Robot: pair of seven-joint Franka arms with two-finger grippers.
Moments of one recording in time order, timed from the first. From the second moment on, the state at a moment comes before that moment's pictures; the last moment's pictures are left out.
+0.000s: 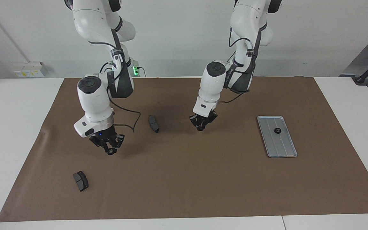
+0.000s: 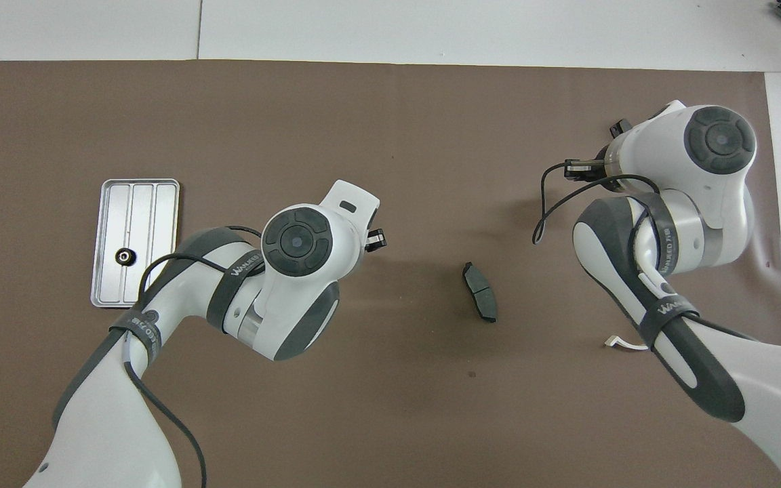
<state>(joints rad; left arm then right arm) -0.57 0.30 -0.07 -1.91 0.00 2.37 -0.86 0.10 0.35 -0.04 -1.82 -0.10 2.36 0.20</state>
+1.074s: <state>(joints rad) -0.34 0.26 -0.03 -1.83 0.05 2.12 -0.44 0.06 0.44 -0.03 -1.81 -0.03 2.44 0.17</state>
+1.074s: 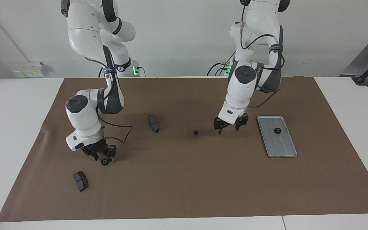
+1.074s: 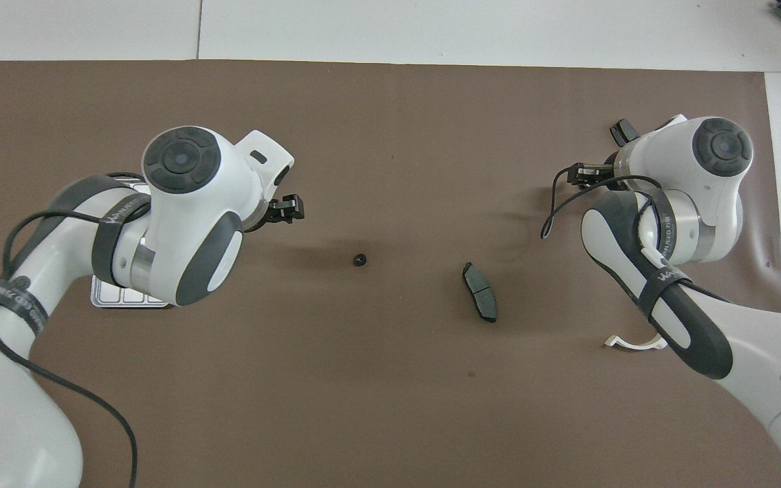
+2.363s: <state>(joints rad) 0.06 0.18 -0.03 -2.15 0.05 2.38 0.10 0.64 0.36 -0.01 -1.81 -0.03 2.35 0.78</state>
